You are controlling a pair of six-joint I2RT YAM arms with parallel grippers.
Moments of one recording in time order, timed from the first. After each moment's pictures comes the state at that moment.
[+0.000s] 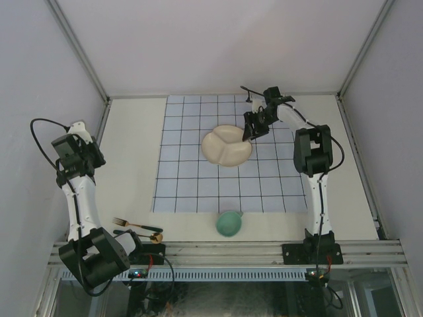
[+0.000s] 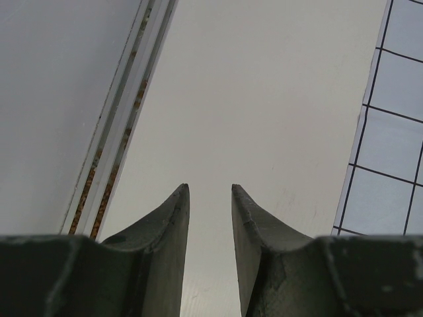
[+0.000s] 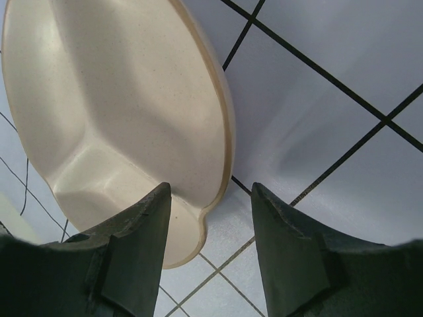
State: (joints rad) left arm 0.50 1.09 0.90 -0.41 0.19 0.08; right arm 0.19 2.37 2.02 -0.86 -0.61 -0.13
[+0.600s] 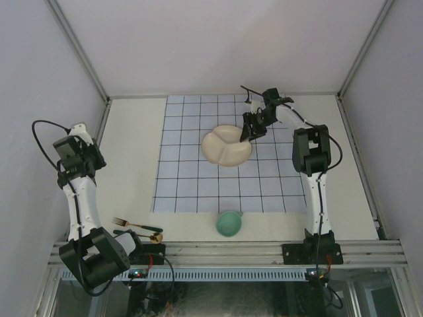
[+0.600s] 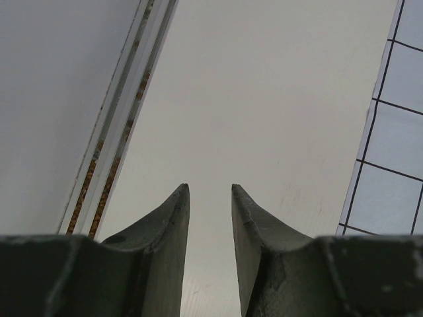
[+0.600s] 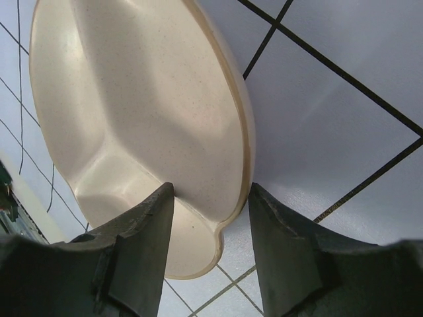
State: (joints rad) left arm 0.50 1.08 0.88 -0.40 0.17 0.08; right arm 0.19 2.41 2.03 -0.86 -0.69 -0.09
